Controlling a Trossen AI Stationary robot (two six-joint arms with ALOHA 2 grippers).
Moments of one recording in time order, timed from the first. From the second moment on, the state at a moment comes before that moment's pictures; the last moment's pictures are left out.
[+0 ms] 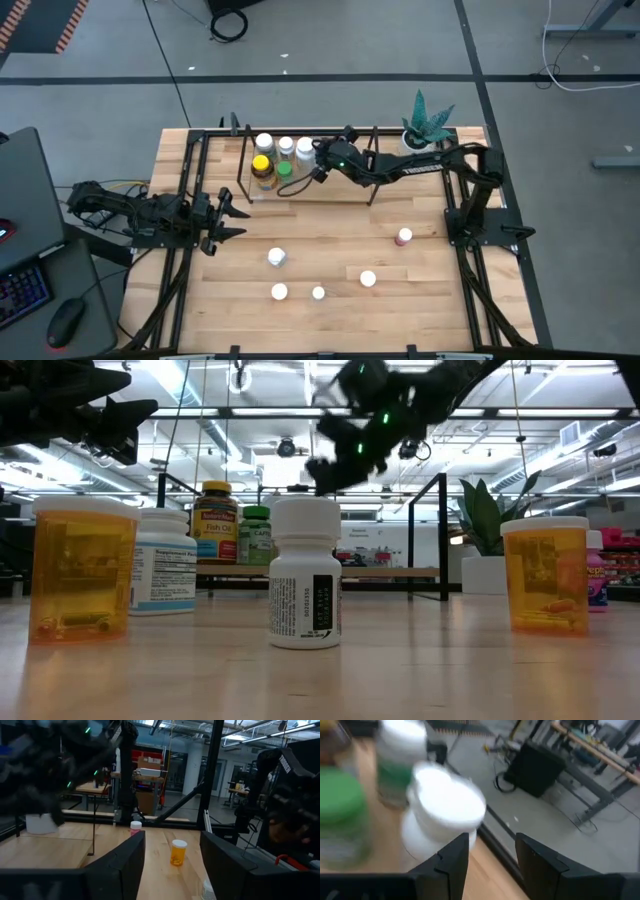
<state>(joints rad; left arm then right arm) -0.22 0.18 0.01 0.32 -0.11 -0.12 -0.23 1.81 1.20 0.15 0.64 -0.11</state>
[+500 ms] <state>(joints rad) -0.22 0.18 0.01 0.32 -0.11 -0.12 0.00 1.57 1.20 0.09 0.24 -0.06</state>
